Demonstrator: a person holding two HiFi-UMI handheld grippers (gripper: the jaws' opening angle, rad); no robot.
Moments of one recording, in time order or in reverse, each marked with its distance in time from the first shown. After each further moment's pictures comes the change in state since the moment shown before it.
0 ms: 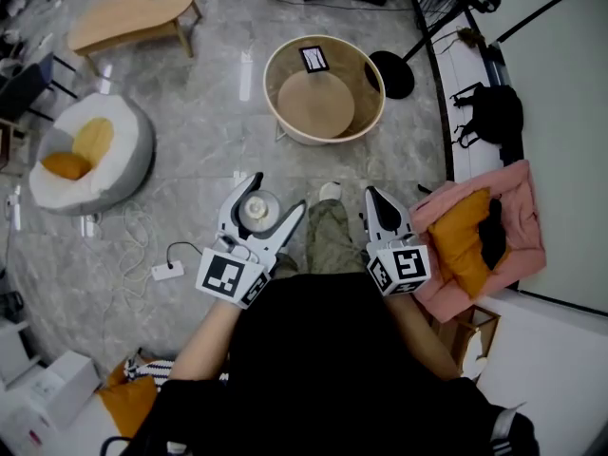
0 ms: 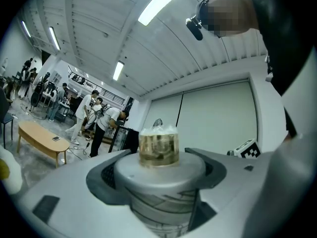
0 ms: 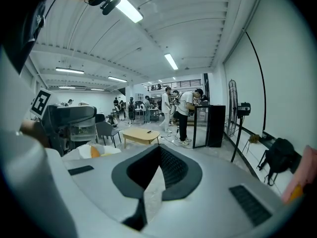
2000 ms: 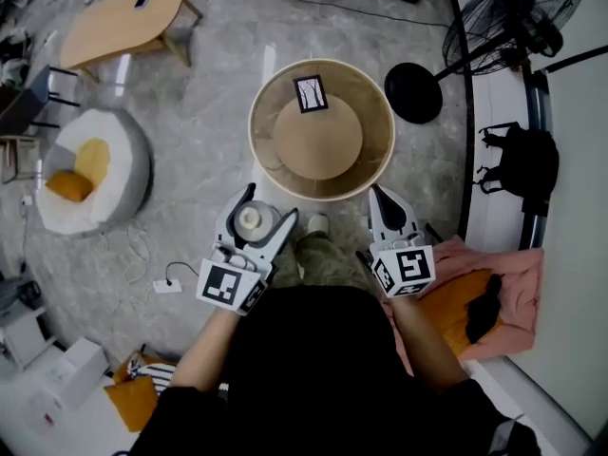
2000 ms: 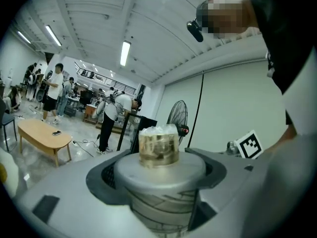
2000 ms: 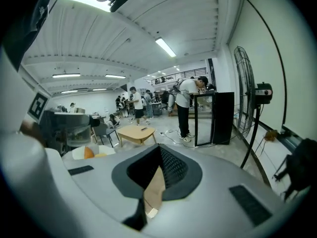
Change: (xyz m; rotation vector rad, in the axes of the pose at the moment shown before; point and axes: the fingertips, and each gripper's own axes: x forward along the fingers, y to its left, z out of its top) left arm 0.392 0.140 -0.051 0.005 0.147 0.176; right arm 0.311 -0.315 0.031 0.049 0.081 0.132
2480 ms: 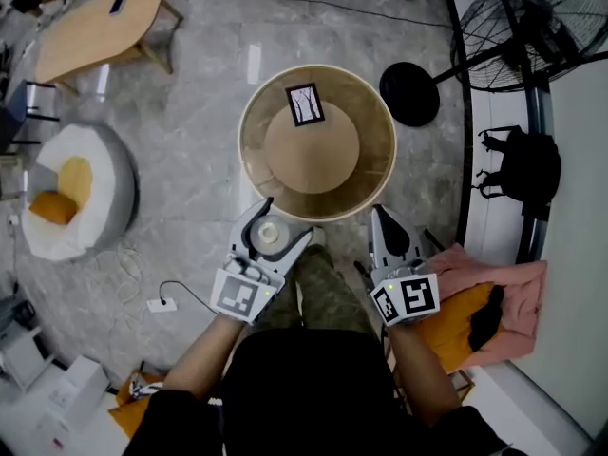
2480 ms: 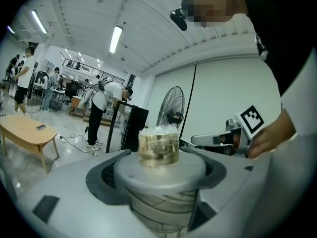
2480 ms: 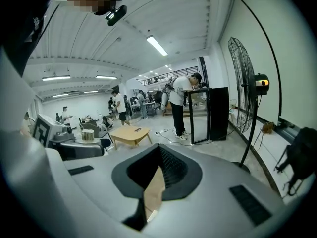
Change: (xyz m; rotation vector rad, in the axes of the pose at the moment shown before) left arm 0.082 0.050 -0.077 0.043 0.101 -0.142; right arm 0.072 -0.013 -0.021 0.070 0.006 -0.066
